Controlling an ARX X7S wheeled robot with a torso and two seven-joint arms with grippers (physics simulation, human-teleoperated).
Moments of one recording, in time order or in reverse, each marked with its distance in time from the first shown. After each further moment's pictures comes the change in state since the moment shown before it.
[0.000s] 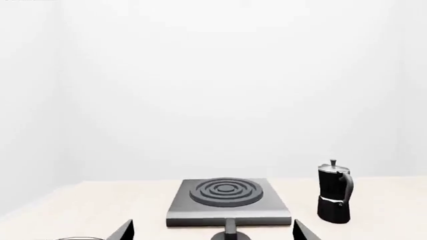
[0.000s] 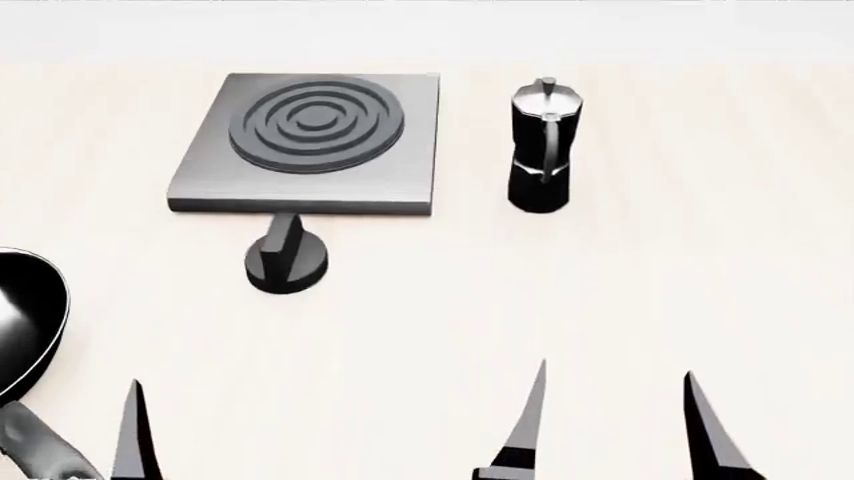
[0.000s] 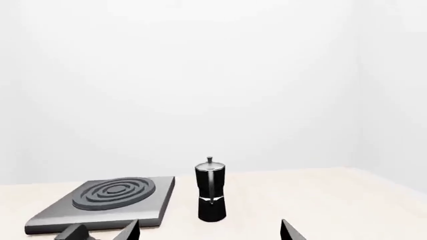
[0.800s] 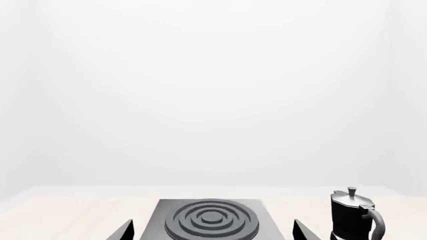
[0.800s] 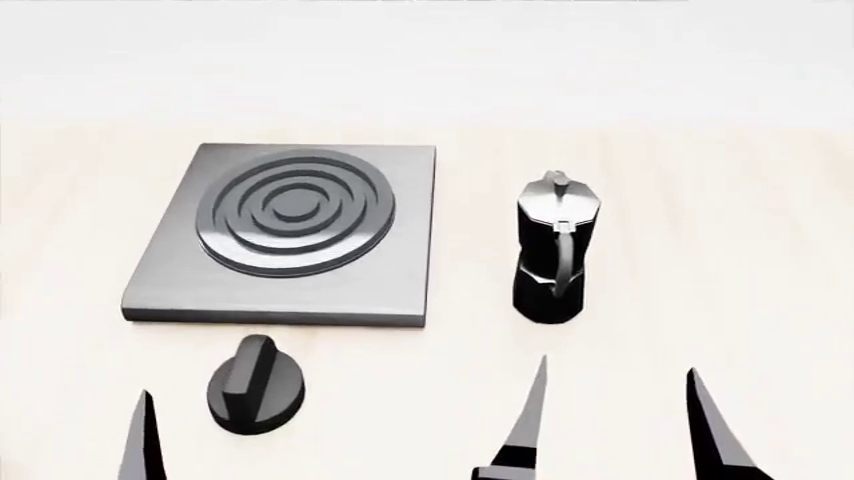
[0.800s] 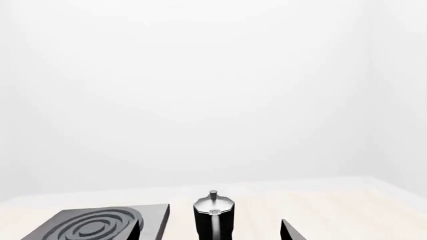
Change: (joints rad) left arm 0.019 -0.050 0.033 0.031 -0.079 0.004 -0.026; right arm 0.001 0.044 -0.027 -0.030 0.033 0.007 0.049
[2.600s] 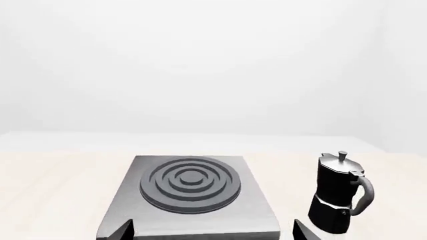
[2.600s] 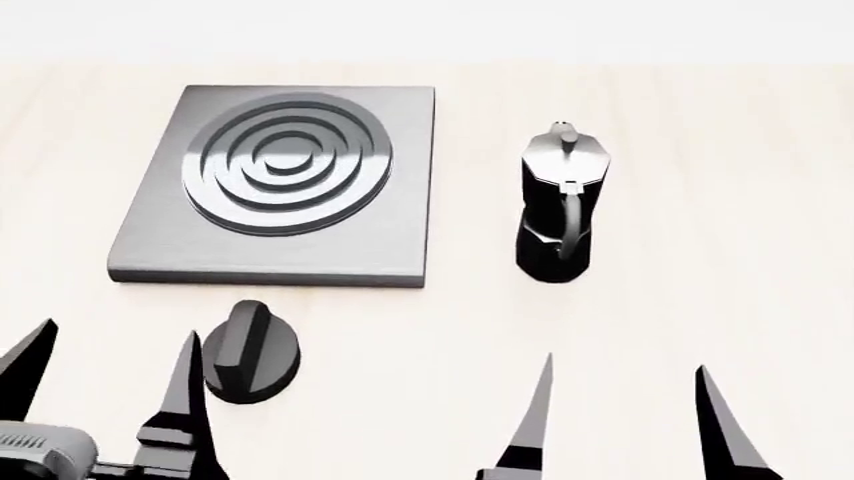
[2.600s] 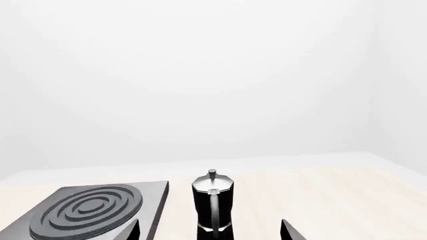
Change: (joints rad) left arm -0.259 -0.061 0.028 0.016 -0.211 -0.336 -0.069; right arm -0.002 0.076 -0.033 -0.045 0.063 0.005 0.078
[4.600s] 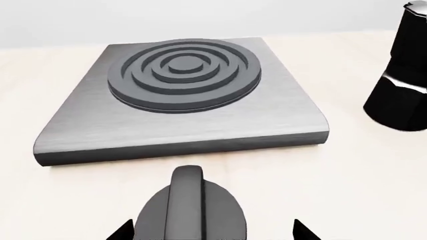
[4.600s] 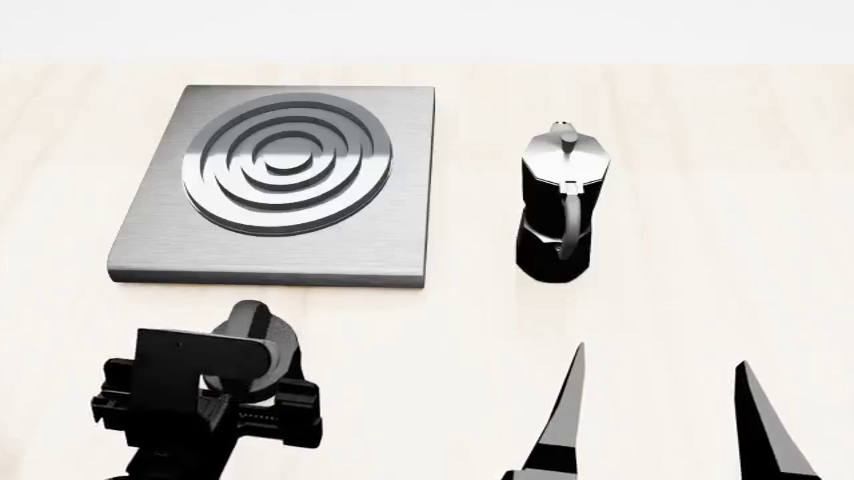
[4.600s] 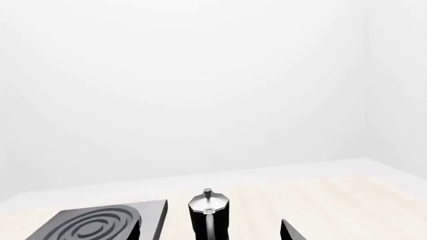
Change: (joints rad) left arm -0.424 0.117 0.172 -0.982 0.026 0.162 0.054; right arm -0.021 0.080 0.016 -0.087 0.098 -0.018 0.082
